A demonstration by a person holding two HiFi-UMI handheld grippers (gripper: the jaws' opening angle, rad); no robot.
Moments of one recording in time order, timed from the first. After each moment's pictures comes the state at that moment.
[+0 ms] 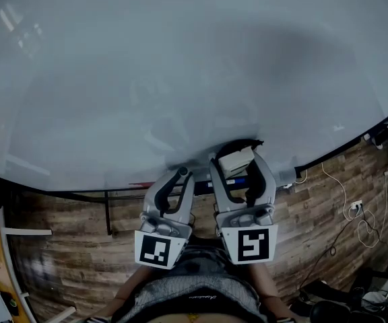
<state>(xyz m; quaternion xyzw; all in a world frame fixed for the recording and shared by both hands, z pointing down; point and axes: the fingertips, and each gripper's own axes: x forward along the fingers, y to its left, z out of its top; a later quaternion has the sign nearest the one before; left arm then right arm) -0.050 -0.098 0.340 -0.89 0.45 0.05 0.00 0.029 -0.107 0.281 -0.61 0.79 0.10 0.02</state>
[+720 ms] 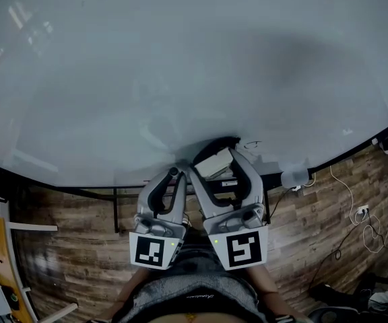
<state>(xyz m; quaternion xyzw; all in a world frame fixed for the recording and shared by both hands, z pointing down) -0.109 -0.099 0.341 -0.87 0.48 0.05 0.01 -0.050 -0.103 0.271 -0.53 0.83 0.12 0.05</state>
